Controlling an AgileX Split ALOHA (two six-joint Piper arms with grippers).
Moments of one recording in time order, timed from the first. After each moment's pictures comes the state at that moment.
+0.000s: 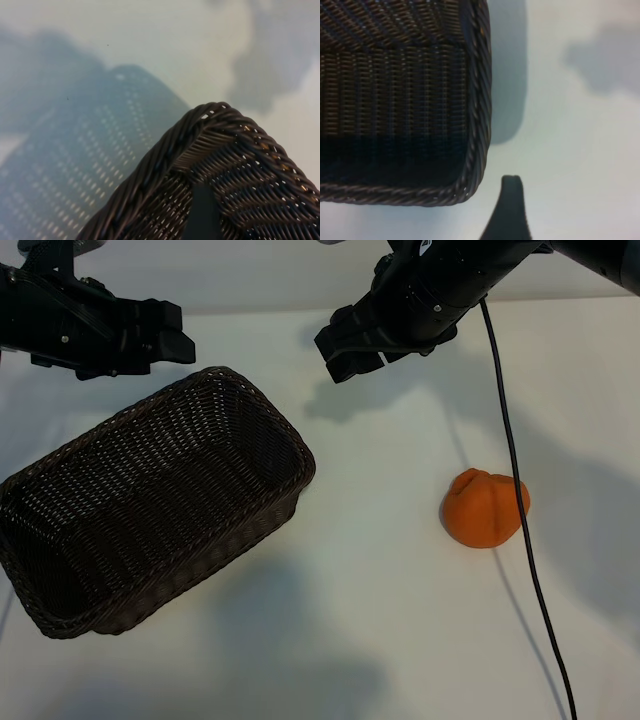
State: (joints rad) left arm -0.08 1.70 -1.20 -0.63 0.61 0.34; right arm 0.39 1.88 -1.65 0.31 0.92 -0.14
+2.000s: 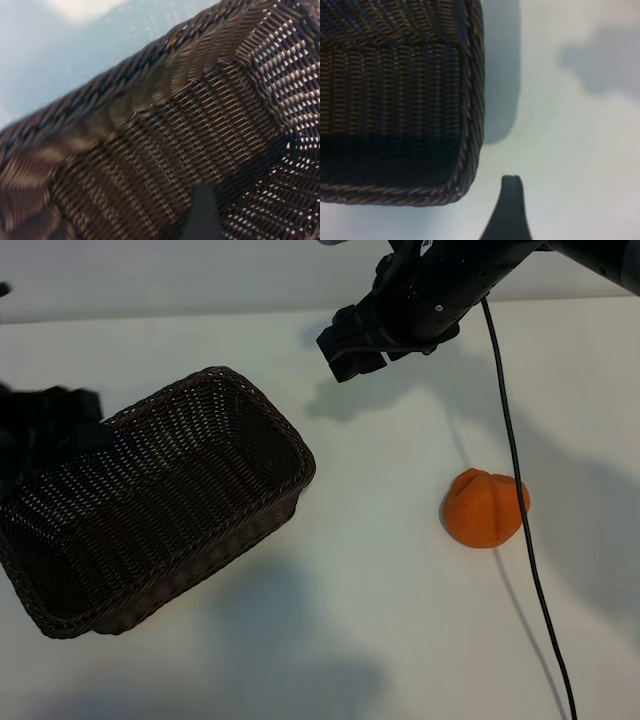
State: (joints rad) left arm -0.07 1.17 -0.80 -0.27 0.64 -0.15; right arm 0.39 1.88 -1.65 0.29 0.91 -0.14
